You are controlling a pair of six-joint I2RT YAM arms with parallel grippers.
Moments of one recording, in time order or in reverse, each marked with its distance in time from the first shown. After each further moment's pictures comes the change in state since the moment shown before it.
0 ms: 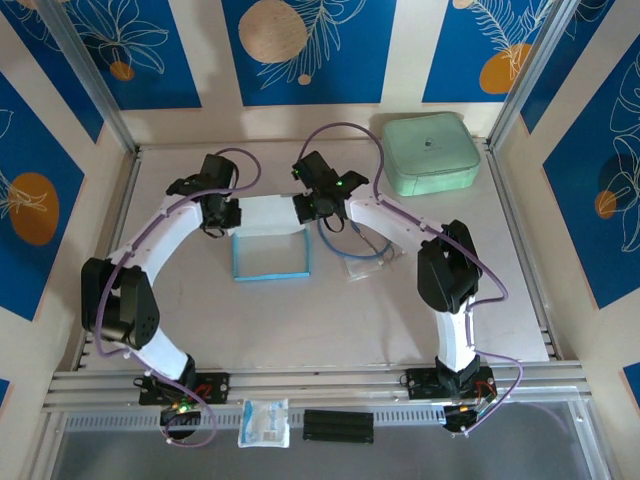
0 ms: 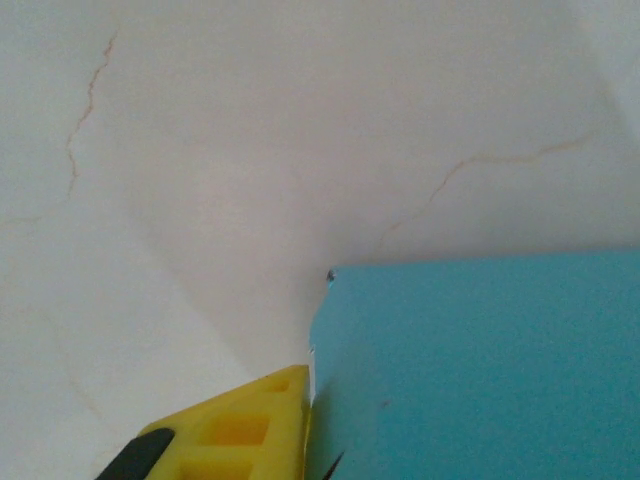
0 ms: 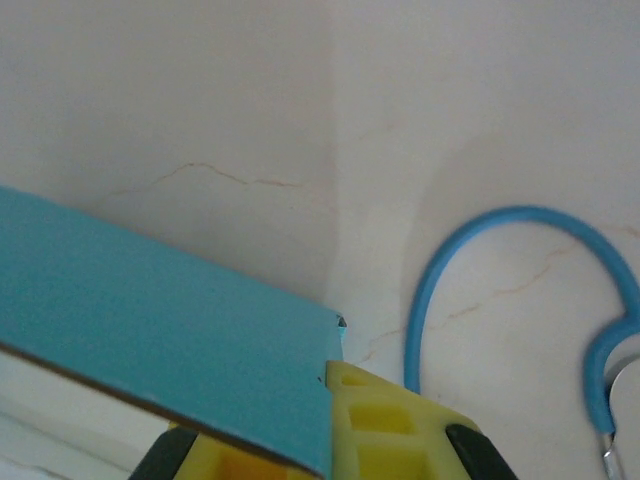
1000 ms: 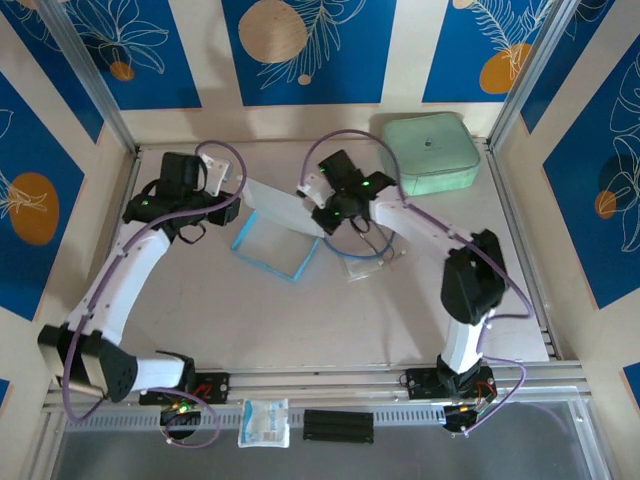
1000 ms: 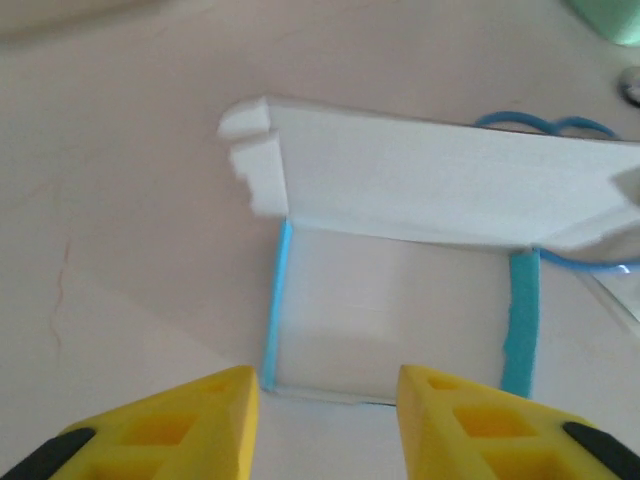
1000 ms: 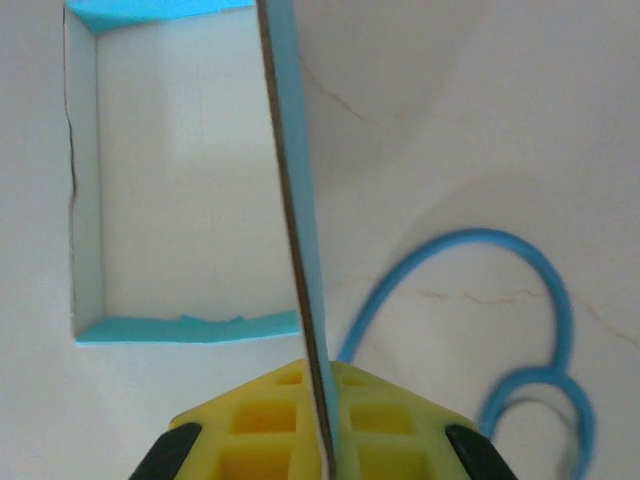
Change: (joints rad) left arm 0.042 -0.313 -0.008 0.026 0.307 0.405; right arm -0.093 -0.200 -0.162 -0.048 -0.245 -0.694
